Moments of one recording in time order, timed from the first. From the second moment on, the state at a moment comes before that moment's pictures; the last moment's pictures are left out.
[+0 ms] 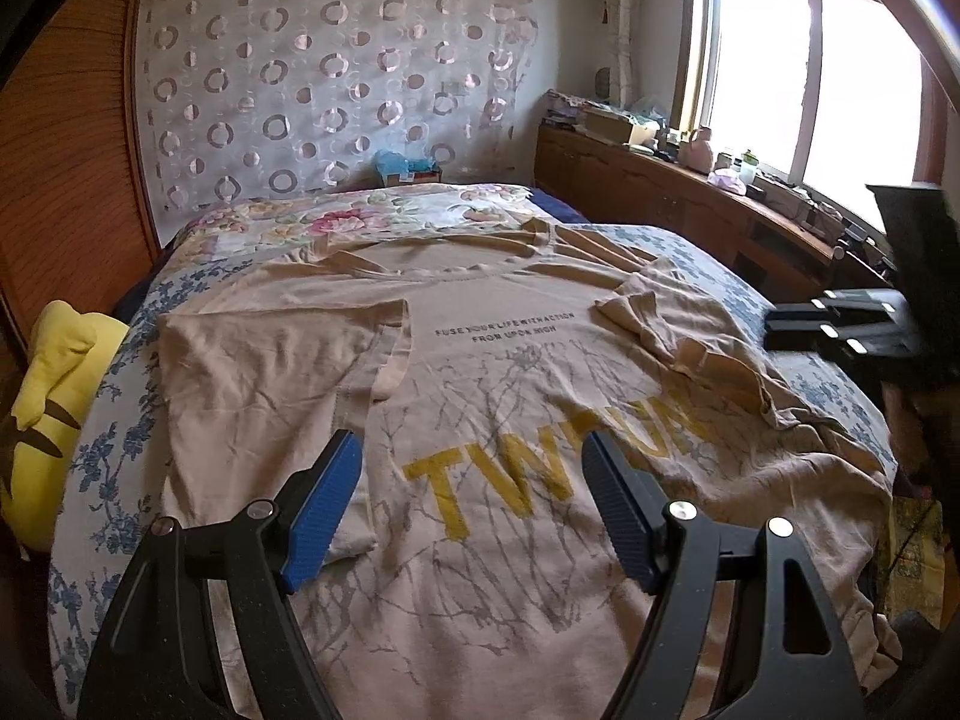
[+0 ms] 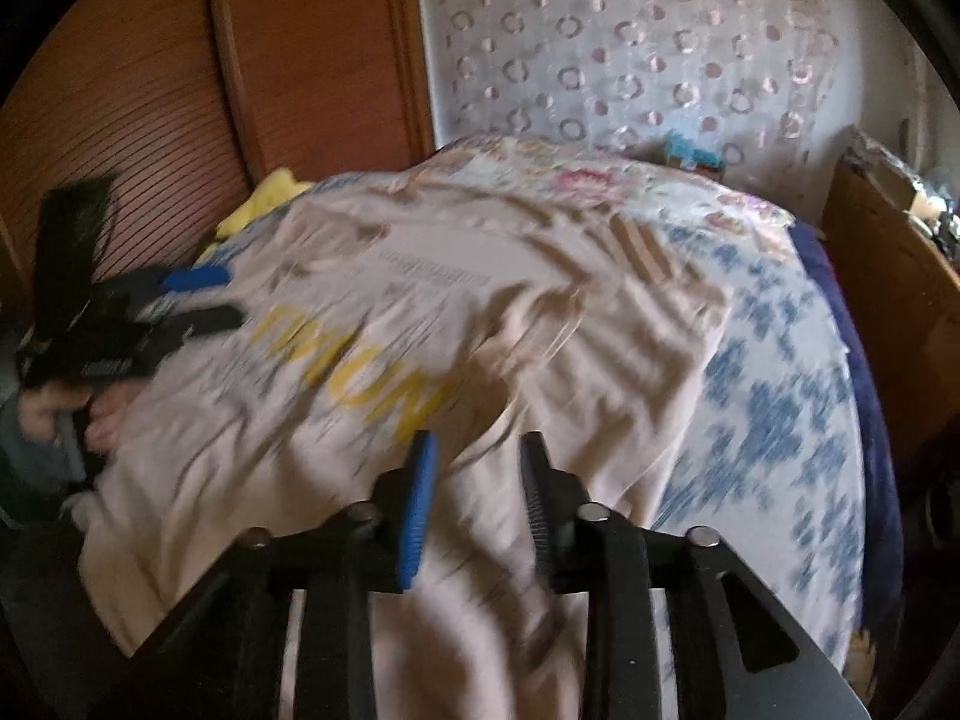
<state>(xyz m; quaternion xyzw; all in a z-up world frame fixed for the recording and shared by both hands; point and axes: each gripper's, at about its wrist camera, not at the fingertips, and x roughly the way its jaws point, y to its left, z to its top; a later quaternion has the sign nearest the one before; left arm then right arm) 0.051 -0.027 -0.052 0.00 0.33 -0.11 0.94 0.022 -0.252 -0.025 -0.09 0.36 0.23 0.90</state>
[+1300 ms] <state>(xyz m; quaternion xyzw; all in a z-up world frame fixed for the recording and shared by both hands) 0.057 0.029 -0.050 -0.02 0.33 -0.06 0.94 0.122 -0.205 -0.058 -0.13 0.37 0.22 0.89</state>
